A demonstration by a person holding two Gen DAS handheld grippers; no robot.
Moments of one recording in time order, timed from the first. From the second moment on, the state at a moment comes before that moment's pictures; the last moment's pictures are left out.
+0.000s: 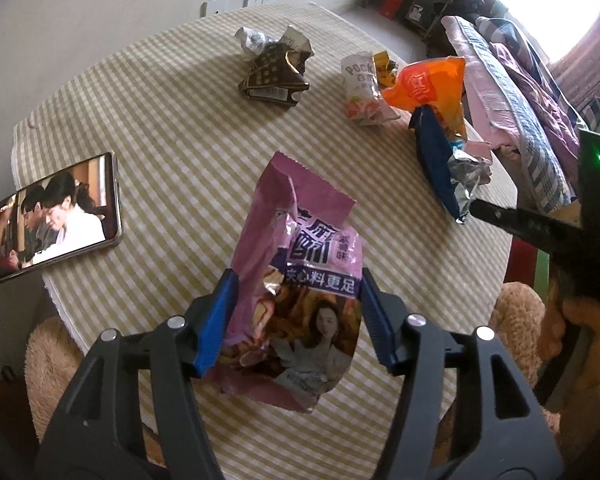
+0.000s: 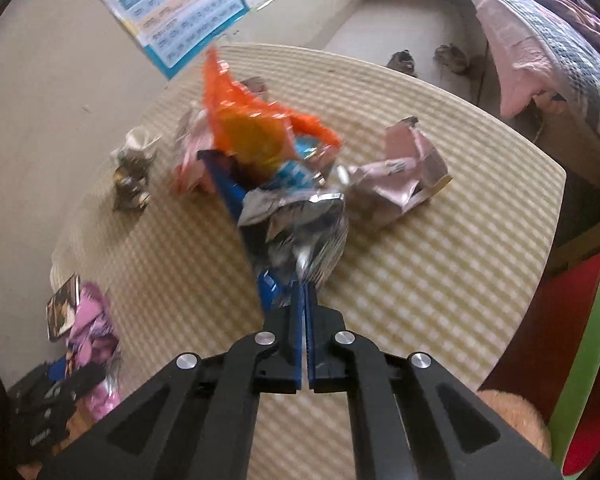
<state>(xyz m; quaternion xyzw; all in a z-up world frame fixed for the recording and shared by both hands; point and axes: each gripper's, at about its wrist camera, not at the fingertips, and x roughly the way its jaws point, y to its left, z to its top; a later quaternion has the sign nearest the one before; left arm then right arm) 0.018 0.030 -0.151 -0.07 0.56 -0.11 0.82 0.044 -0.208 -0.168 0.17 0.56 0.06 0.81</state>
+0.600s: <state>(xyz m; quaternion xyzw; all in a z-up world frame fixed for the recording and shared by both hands) 0.019 0.034 -0.160 -0.08 0.57 -0.10 0.81 0.074 -0.192 -0.148 0.09 0.52 0.05 0.85</state>
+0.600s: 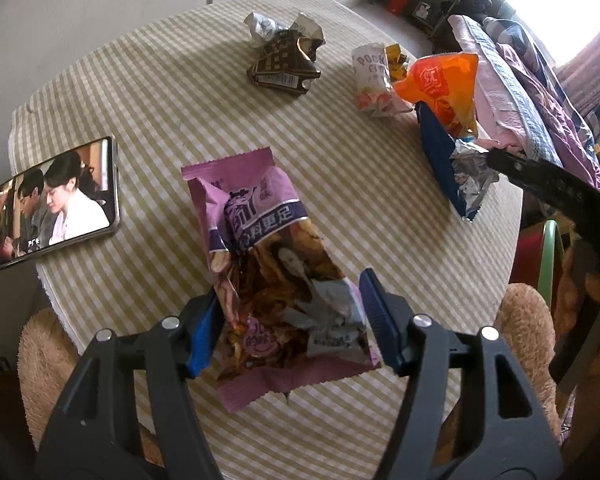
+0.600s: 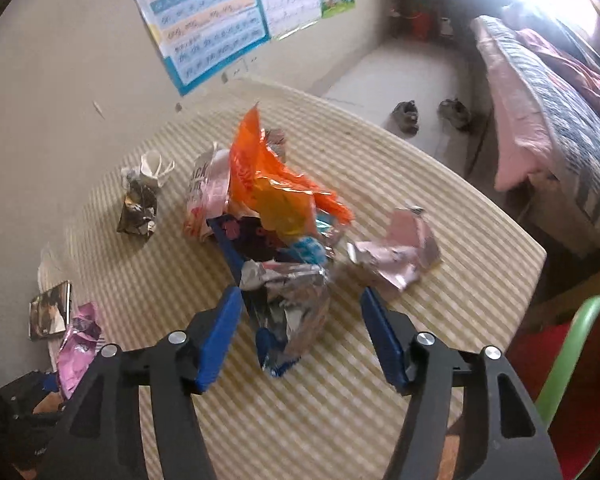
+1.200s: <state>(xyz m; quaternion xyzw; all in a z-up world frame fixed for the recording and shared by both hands) 0.020 0.041 -0.166 -0.09 0.57 -0.10 0.81 0.054 -0.170 -0.155 0.13 0.54 0.12 0.82</state>
